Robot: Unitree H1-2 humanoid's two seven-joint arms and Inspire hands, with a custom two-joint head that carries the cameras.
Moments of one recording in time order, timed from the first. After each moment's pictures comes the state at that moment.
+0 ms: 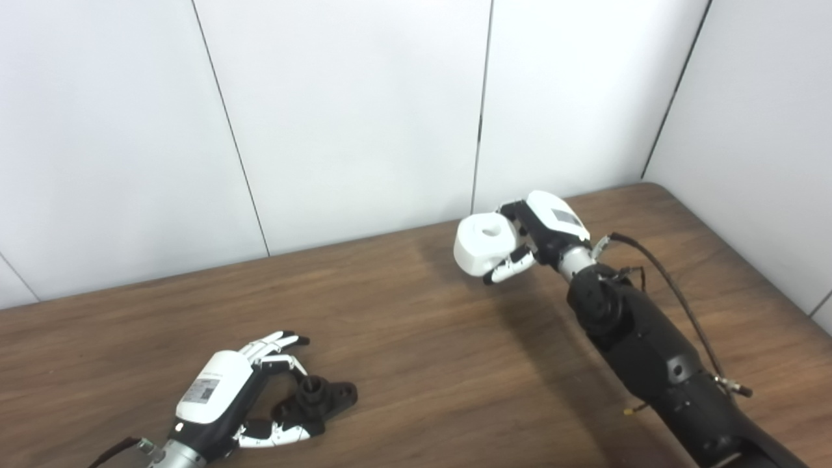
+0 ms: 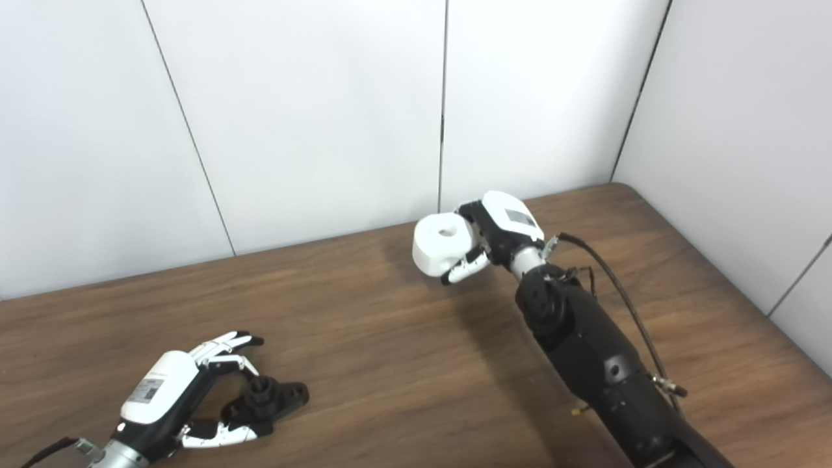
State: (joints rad) left arm -0.36 0.45 -0.55 0.33 0.65 -0.41 0.17; right arm -0.51 -0.49 0.16 0.19 -0.59 0.23 0.03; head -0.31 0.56
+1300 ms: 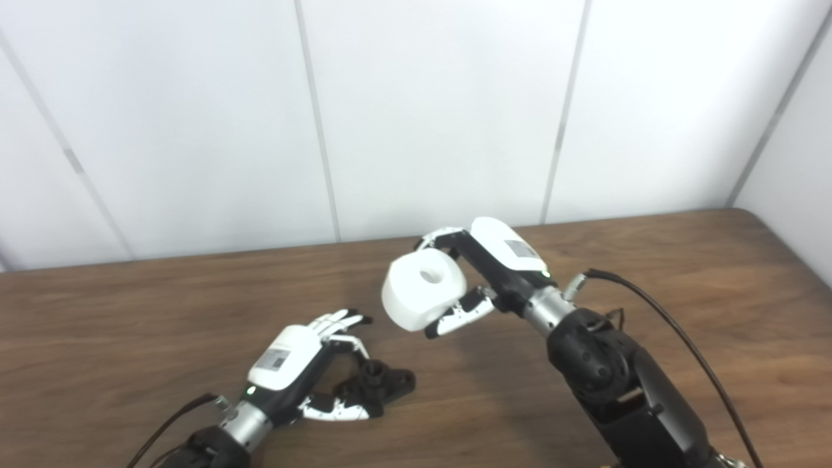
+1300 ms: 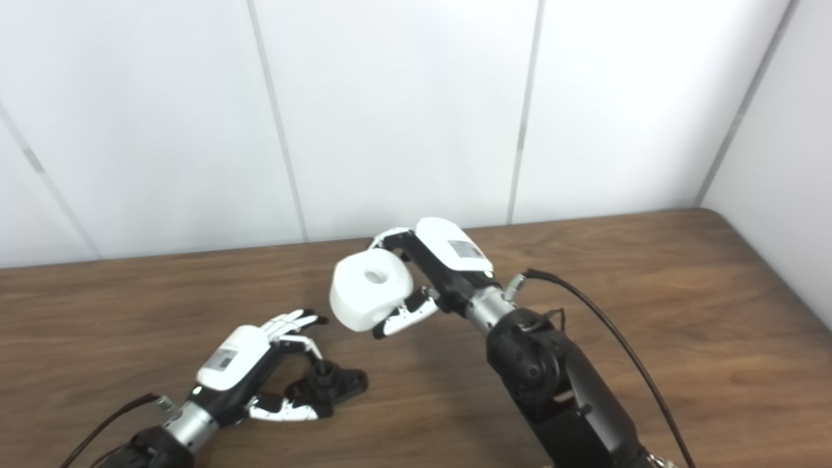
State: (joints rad) left arm -0.38 0.41 -0.56 0.34 0.66 -0.37 0.16; right arm -0.45 -0.29 0.30 -0.16 -0.62 0.14 0.20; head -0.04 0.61
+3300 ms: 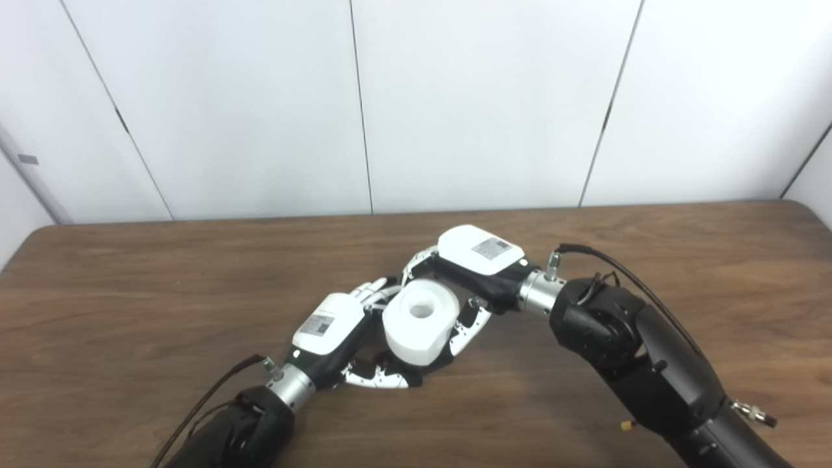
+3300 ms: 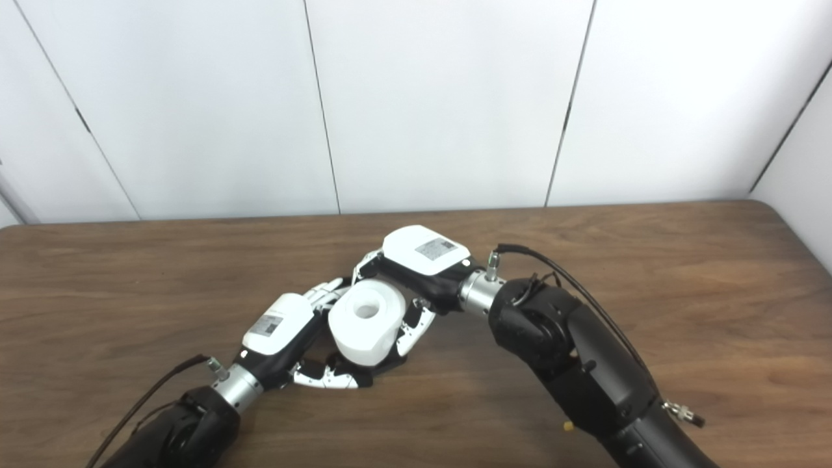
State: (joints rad) left arm -0.38 0.38 -0.59 0.30 0.66 -0.28 0.16; right arm -0.57 -0.34 0.44 -0.04 -0.68 -0.09 0.44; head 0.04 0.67
